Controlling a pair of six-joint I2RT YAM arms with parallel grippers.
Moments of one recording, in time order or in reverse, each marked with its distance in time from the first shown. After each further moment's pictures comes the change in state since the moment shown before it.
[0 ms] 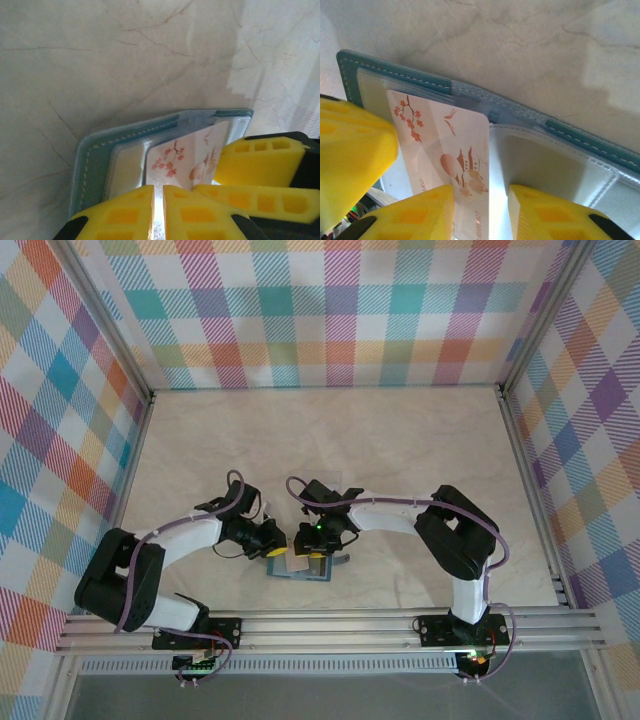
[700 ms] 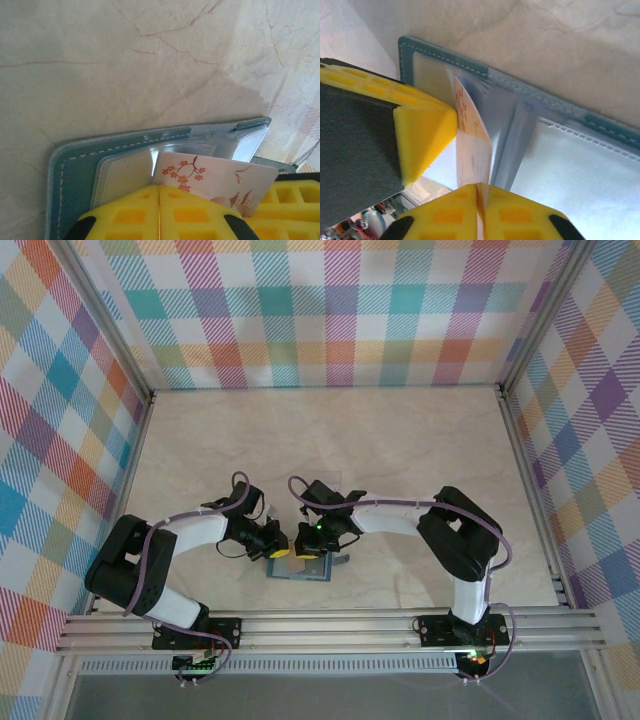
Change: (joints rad) left arm -0.010 0.082 0.002 0.046 0.026 0.001; right arm 0.000 -0.025 -0.039 0.090 -0.068 0.049
